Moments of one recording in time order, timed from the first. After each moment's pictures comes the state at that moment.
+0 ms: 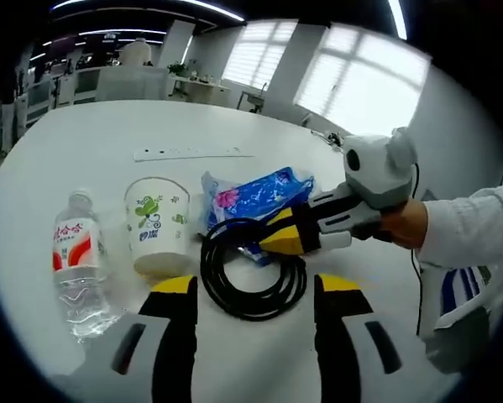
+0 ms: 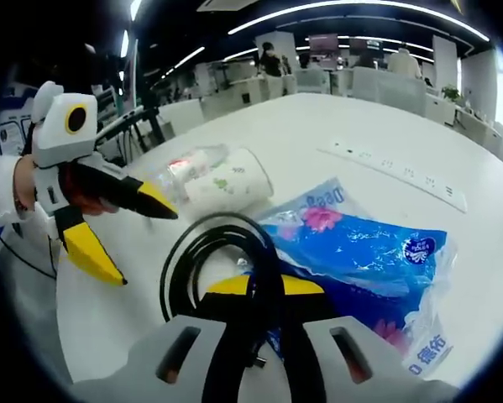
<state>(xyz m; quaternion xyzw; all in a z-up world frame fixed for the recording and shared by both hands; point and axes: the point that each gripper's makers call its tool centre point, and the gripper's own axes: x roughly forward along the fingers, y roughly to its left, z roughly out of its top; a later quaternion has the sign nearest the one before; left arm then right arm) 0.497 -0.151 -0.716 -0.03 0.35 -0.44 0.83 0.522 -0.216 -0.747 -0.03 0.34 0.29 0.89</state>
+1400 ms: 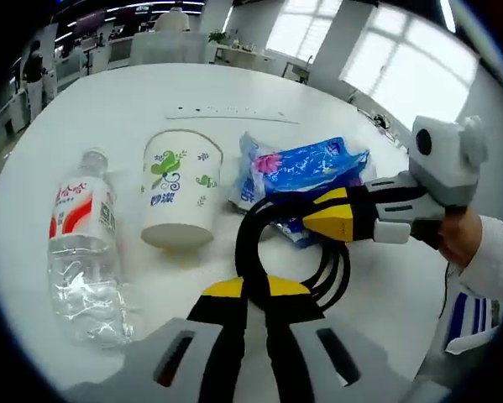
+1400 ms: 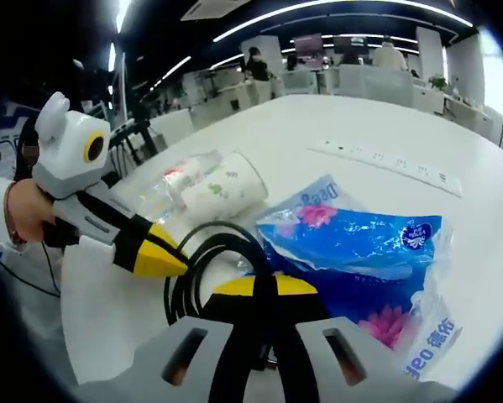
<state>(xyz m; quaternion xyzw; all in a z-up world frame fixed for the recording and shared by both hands) 0.505 -0.145 -0.748 -0.02 0.43 -0.35 0.83 0.521 -0.218 -0.744 0.01 0.34 0.27 0.90</state>
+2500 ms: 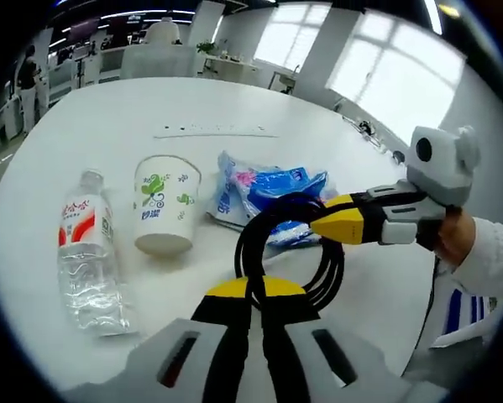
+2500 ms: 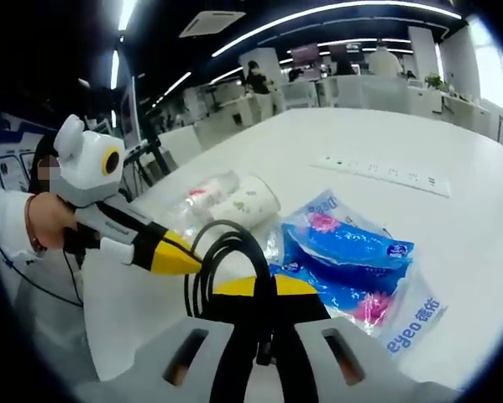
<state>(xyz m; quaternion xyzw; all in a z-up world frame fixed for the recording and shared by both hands) 0.485 -0.155 -0.716 -0.02 0.41 -0.39 0.83 0.491 -0.225 -0.700 0.04 0.31 0.28 0.91</state>
